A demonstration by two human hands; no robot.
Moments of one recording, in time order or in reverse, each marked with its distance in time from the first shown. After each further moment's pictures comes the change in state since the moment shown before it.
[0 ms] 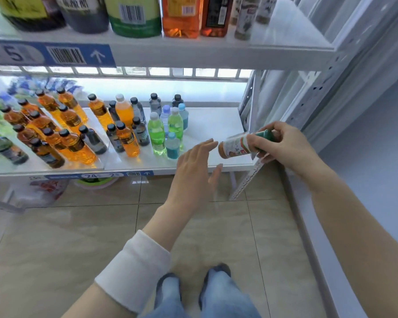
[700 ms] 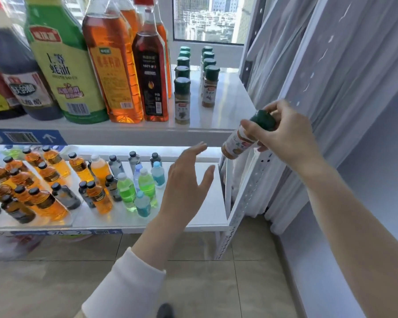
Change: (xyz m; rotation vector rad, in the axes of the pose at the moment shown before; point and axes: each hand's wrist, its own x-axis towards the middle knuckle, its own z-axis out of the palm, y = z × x) left_hand 0.142 0.127 0.038 -0.132 0.259 -0.006; right_hand 0.083 -0.067 -0.168 -0.187 0.276 -0.468
